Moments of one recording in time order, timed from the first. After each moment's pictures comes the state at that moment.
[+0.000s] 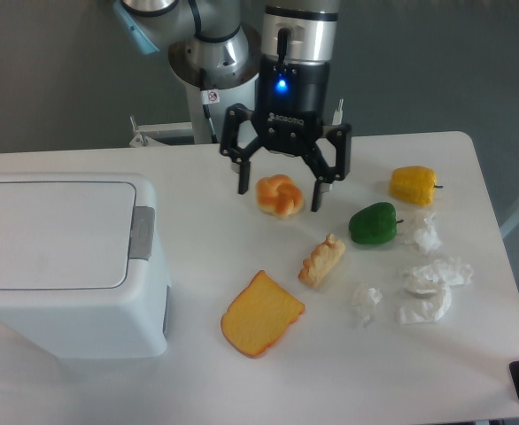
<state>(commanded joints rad) 2.57 -1.62 -1.61 -0.99 1.28 1.08</state>
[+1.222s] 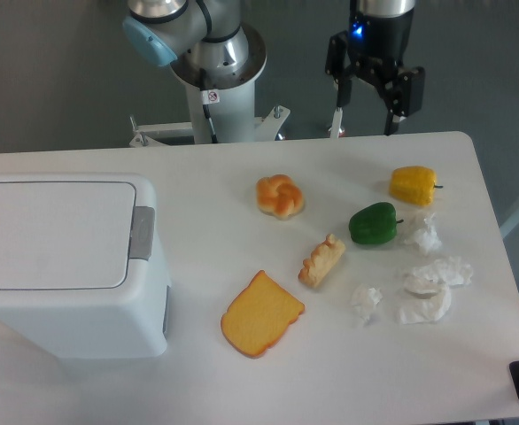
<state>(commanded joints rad) 2.83 -1.47 -1.67 -1.37 1.38 1.70</state>
